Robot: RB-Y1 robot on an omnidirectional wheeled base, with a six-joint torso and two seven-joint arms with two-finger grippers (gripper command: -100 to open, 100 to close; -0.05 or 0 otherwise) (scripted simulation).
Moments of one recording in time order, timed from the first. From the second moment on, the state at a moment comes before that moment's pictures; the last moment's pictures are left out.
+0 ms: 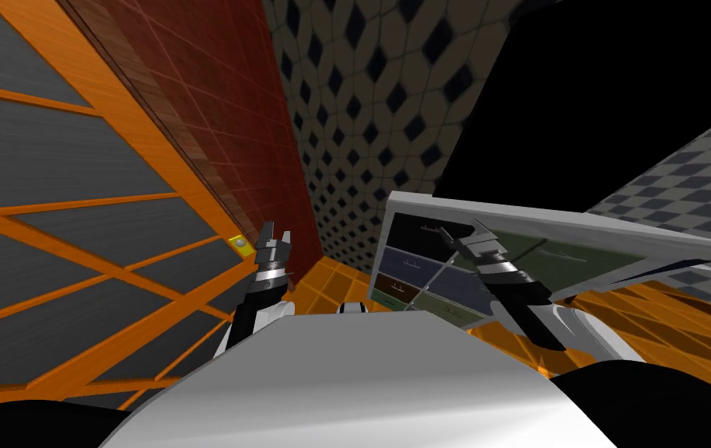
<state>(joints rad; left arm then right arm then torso) 0.54 -0.02 -0.05 -2.36 0.07 -0.35 -0.08 0.55 -0.46 -0.58 -2.26 0.56 -0.36 0.57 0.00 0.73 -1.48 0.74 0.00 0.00</state>
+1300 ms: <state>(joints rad) 0.54 -0.02 -0.05 -2.36 0.07 -0.35 -0.08 0.68 -0.62 -0.76 -2.09 0.85 -0.25 0.85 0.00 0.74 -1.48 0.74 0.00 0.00</state>
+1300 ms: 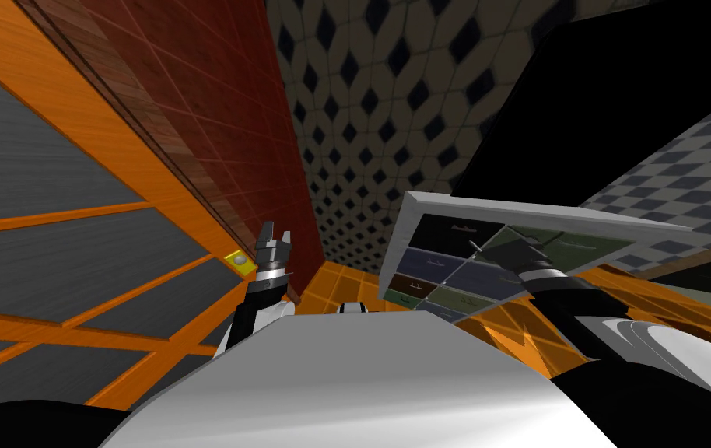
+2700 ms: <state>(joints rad) 0.54 -0.02 -0.05 -2.36 0.07 -0.35 -0.08 0.76 -0.64 -0.79 -2.15 0.94 -0.24 0.93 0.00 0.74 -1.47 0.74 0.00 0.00</state>
